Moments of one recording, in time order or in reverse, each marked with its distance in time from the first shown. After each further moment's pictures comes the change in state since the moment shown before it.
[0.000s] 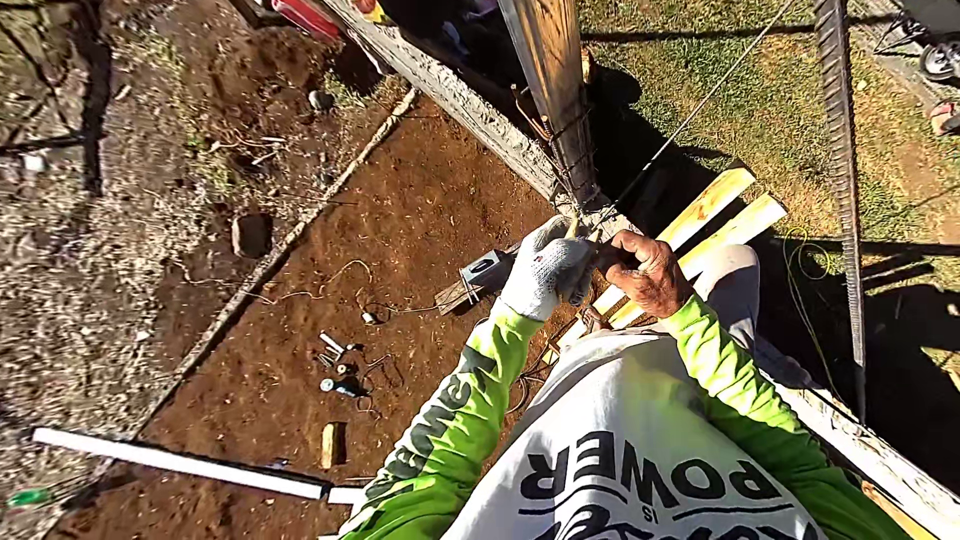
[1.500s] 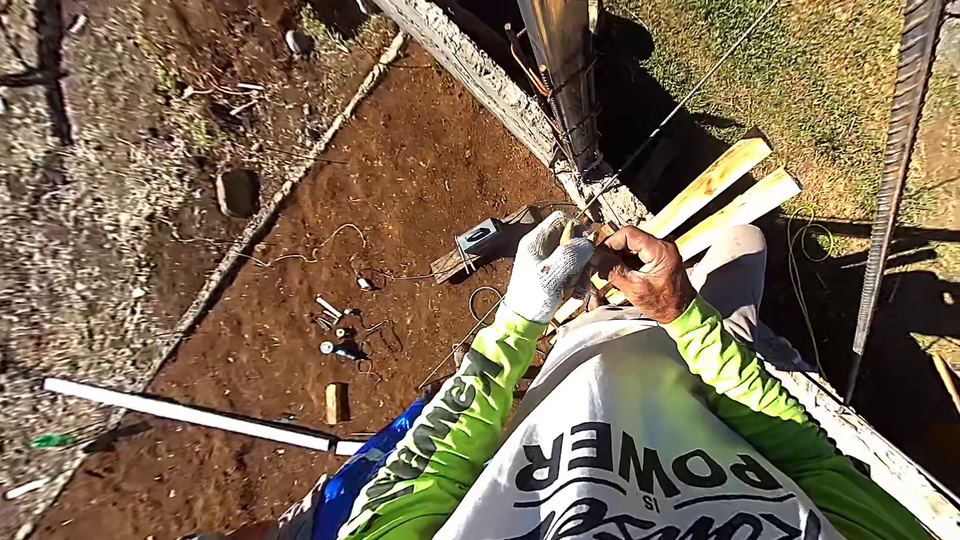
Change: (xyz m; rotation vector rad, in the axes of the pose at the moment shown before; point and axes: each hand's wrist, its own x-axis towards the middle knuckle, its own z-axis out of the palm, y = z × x) left_hand -0.022 -0.030 0.014 0.084 0.110 0.108; right_hand -0.027 0.005 0.007 0.091 0.017 -0.049
